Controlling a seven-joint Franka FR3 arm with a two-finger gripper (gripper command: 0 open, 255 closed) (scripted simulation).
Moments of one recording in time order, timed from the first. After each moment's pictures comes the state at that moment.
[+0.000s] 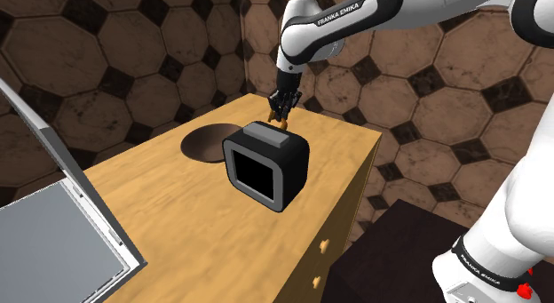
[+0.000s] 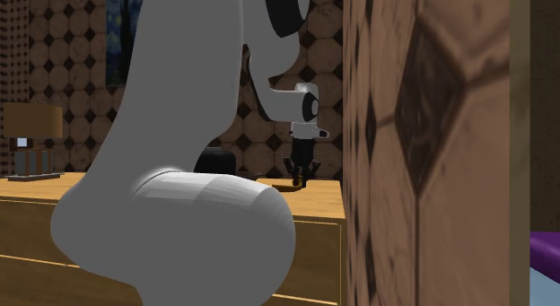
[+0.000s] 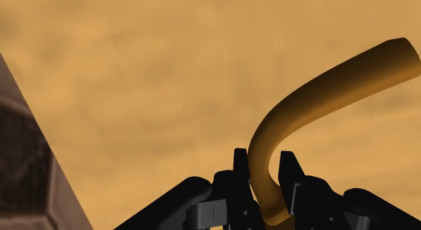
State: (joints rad) arm 0.10 0.17 0.06 -1.85 0.10 2.14 0.09
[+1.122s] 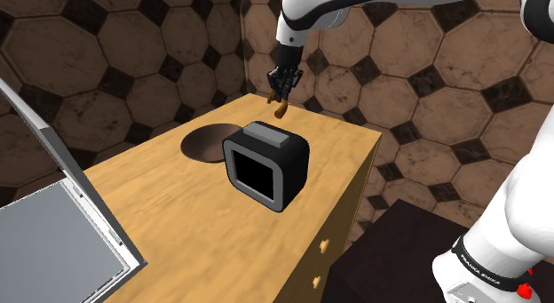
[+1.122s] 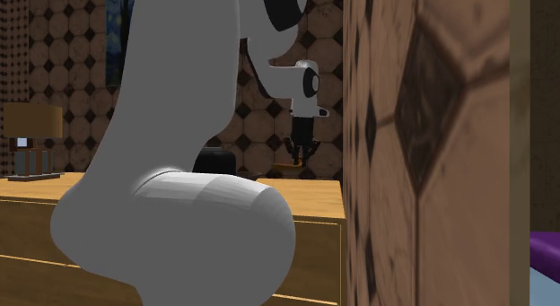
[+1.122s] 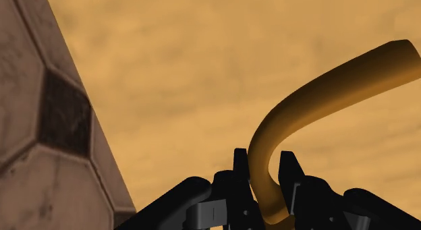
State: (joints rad) arm 0.10 0.14 0.05 -1.71 0.10 1.96 0.10
